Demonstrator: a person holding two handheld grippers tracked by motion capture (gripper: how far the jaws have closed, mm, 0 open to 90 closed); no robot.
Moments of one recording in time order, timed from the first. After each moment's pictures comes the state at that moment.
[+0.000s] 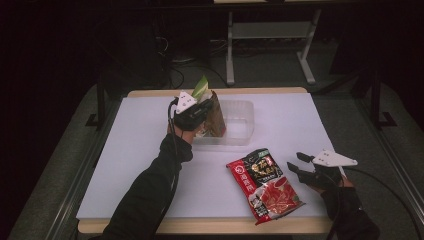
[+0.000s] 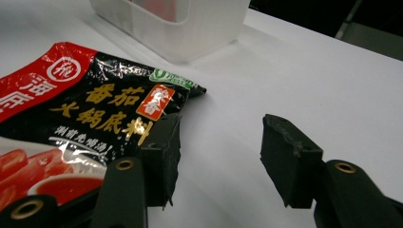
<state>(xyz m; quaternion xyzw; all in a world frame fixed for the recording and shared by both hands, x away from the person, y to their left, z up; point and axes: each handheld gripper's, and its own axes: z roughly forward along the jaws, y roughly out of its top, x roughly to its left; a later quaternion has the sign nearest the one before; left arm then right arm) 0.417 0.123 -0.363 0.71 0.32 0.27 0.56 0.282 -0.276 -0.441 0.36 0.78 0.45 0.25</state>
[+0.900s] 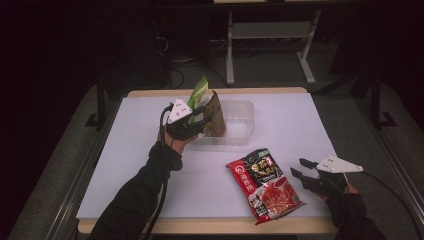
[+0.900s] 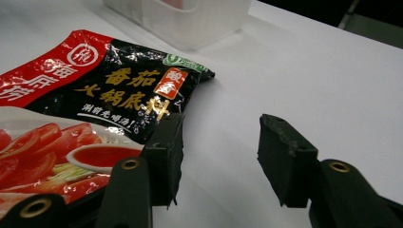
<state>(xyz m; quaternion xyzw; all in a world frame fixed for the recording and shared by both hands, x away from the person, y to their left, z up) 0.381 0.142 -0.355 0.75 0.26 0.25 0.55 0.265 -0.280 -0.440 0.36 0.79 0.44 0.24</state>
